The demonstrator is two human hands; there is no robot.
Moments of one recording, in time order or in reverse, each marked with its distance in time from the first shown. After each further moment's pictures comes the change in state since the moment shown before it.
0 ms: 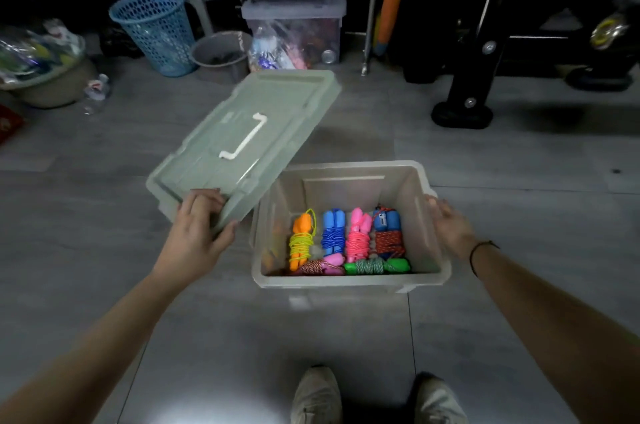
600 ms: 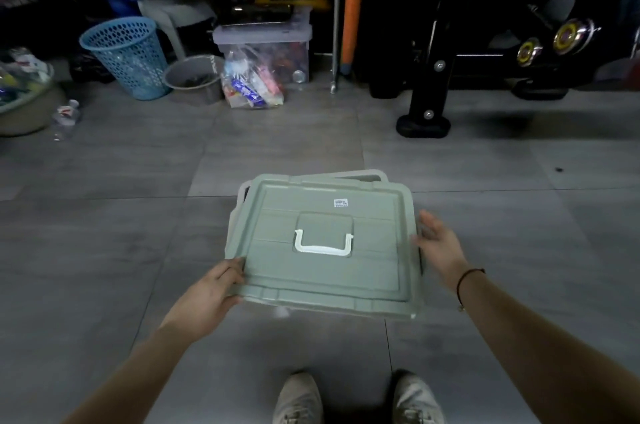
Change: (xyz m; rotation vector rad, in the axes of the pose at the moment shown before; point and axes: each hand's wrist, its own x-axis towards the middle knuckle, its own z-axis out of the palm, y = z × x) left_hand -0.066 -0.001 0.057 -0.081 -0.491 0.033; right_hand -0.045 0.040 -0.013 0.589 0.138 0.018
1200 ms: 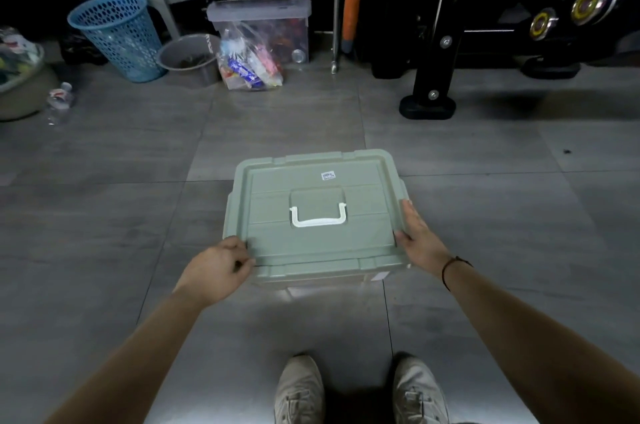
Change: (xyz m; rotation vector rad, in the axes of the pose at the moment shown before) left_hand 0.032 0.026 -0.008 0.129 -0.064 -0.222; right_hand 0.007 0.024 0.018 -0.616 -0.300 -0.196
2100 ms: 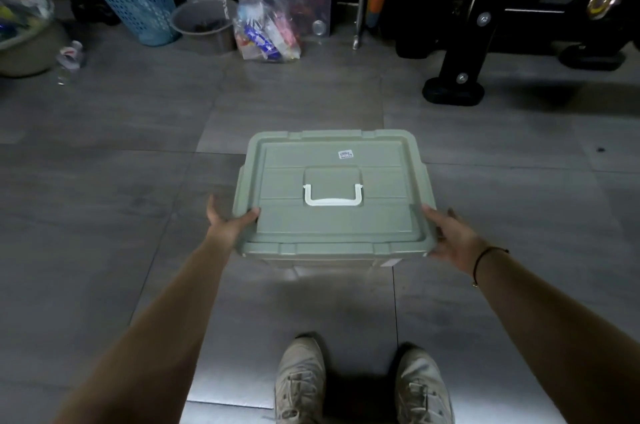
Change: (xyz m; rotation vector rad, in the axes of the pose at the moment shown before) left_hand 0.033 0.004 0.020 -1.039 0.193 -0.925; right_hand 0.010 0.007 -0.005 0.896 0.069 0.560
